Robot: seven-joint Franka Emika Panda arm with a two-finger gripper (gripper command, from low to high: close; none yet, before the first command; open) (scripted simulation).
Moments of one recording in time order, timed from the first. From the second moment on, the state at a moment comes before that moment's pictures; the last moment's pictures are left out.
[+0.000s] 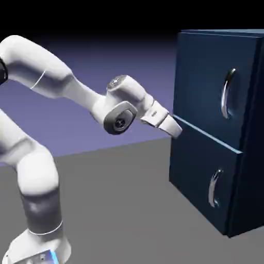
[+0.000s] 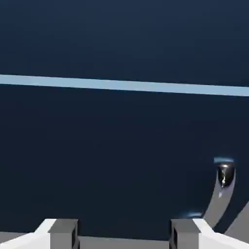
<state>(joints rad) 0.03 -0.58 -0.02 -2.80 -0.05 3.04 0.72</state>
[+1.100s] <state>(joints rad) 0.51 -0.74 -0.56 -2.51 -1.49 3.00 0.23</state>
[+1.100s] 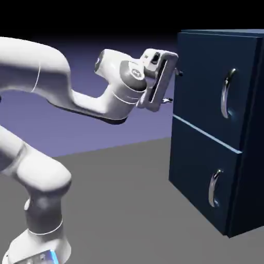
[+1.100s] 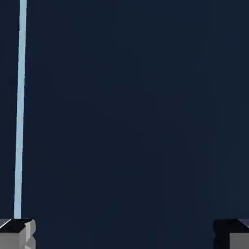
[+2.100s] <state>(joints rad) 0.96 -0.88 -1.05 -2.25 -2.79 2.96 -0.21</state>
